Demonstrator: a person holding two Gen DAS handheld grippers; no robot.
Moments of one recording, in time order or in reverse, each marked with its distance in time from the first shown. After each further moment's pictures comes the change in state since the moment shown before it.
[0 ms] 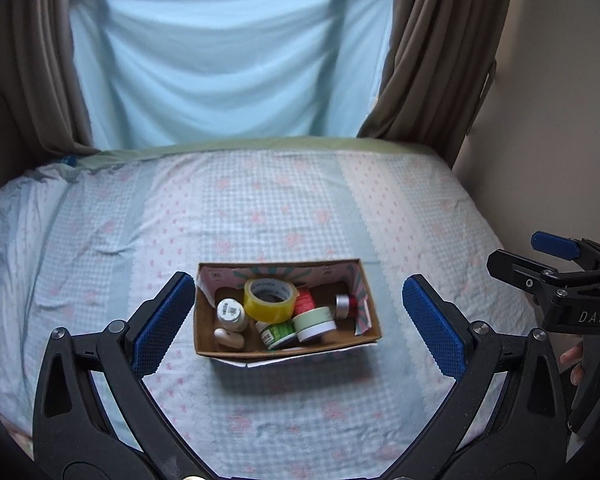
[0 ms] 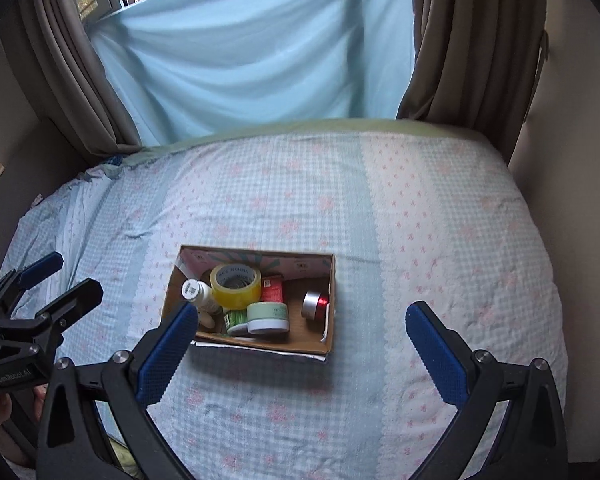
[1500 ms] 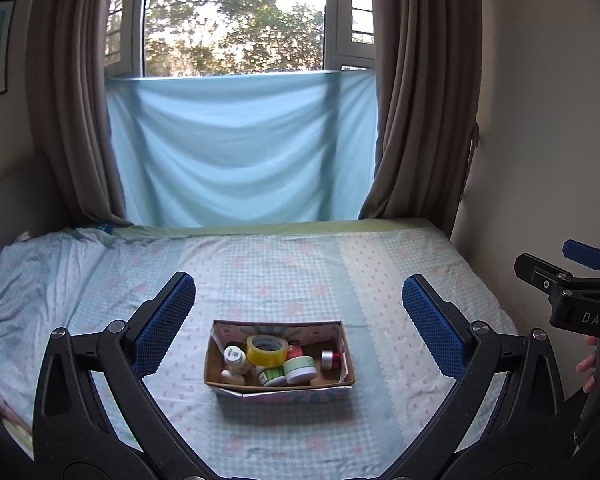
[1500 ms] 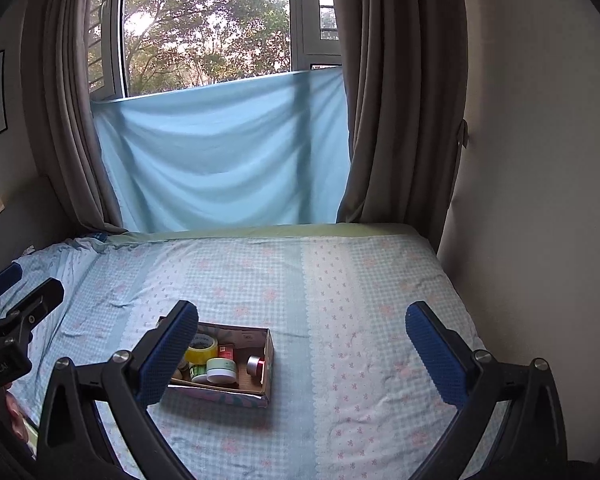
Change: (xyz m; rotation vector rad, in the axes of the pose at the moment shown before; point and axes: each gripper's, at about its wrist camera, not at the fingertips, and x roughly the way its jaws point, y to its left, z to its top) left arm -0.135 -0.086 -0.012 0.034 -0.299 0.100; right arm -0.155 -0.046 -0.029 0.000 -0.322 -0.125
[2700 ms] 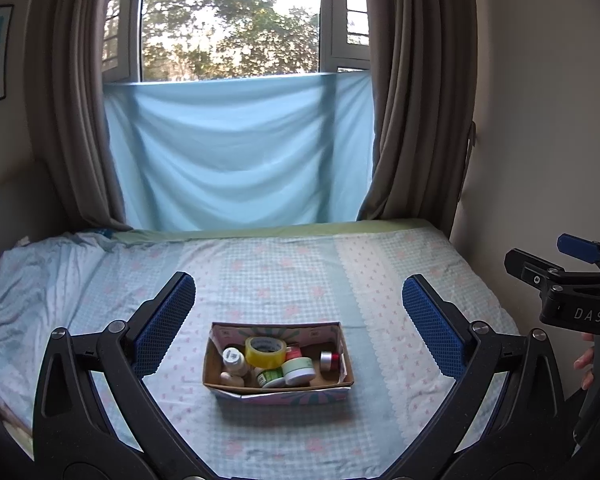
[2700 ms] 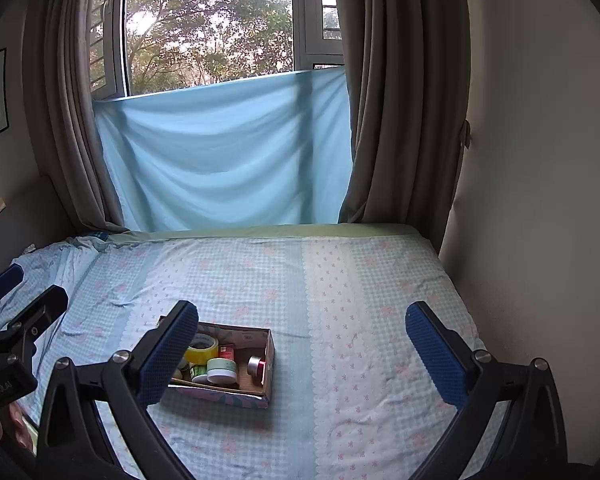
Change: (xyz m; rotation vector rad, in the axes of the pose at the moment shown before) left arm -0.001 -0.008 -0.003 0.015 -0.009 0.005; right arm 0.001 0.001 0.001 -0.008 0.001 0.001
